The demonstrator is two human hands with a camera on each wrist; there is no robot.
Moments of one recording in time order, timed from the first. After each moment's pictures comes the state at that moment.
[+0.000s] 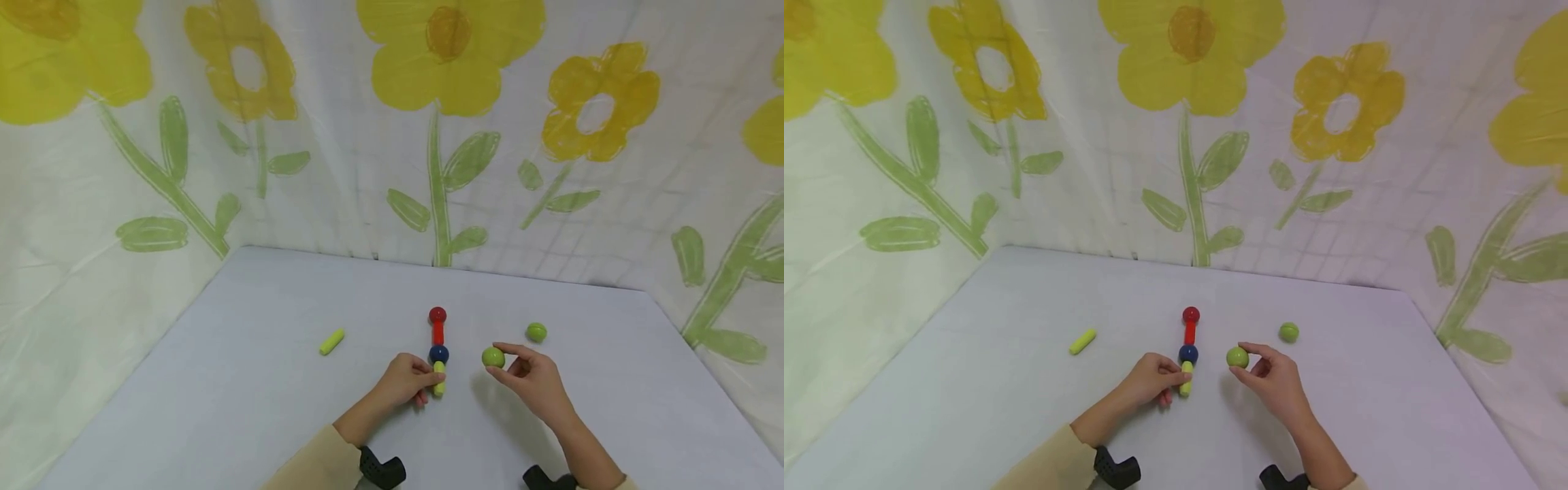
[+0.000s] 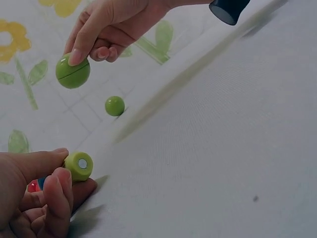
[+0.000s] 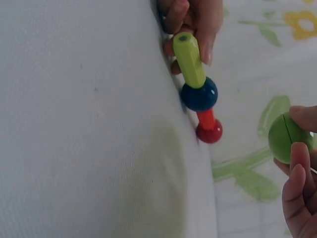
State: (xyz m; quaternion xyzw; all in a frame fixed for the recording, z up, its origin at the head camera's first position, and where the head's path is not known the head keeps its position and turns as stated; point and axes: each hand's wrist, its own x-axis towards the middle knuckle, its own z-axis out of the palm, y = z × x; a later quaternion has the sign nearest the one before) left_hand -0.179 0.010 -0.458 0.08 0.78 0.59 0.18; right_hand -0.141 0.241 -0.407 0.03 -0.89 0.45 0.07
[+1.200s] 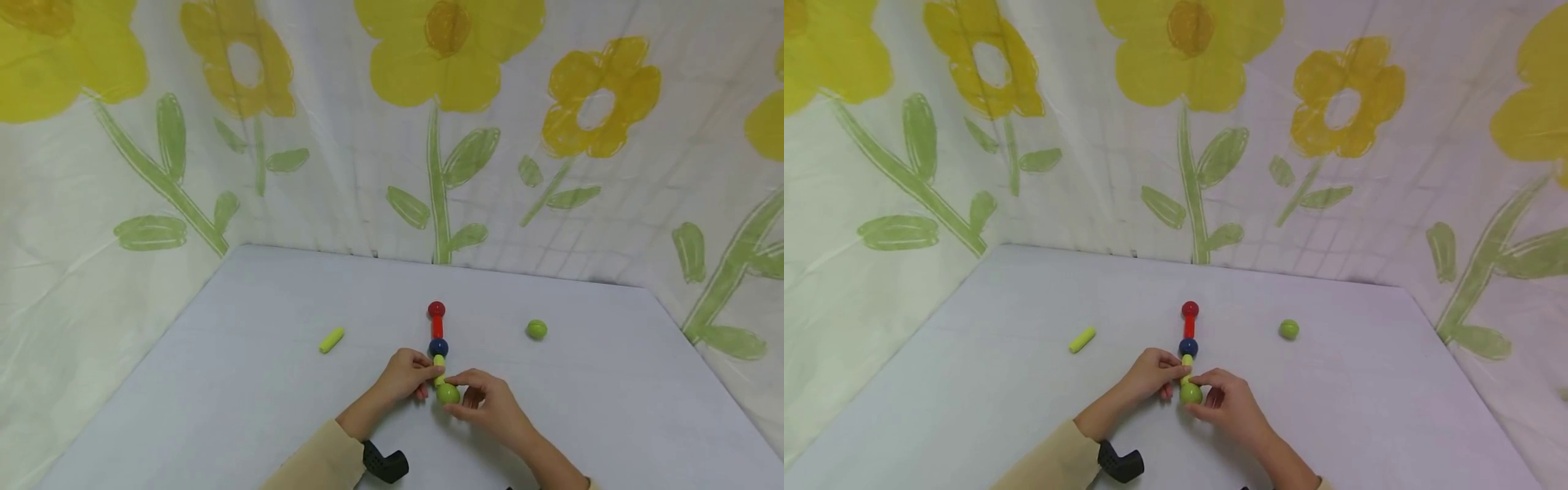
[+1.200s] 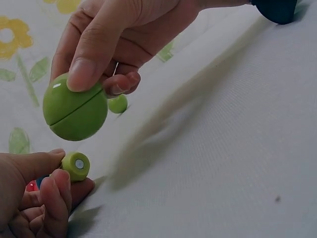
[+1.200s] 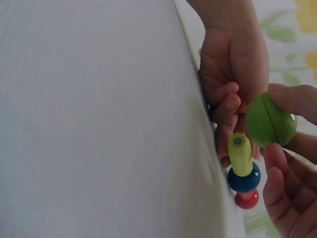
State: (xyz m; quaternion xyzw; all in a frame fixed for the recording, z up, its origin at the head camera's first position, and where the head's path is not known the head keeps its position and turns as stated) left_hand -0.183 0.011 -0.457 0.10 0.78 0.60 0.17; right_hand -0.123 0.198 -0.432 0.21 -0.85 0.48 -0.01
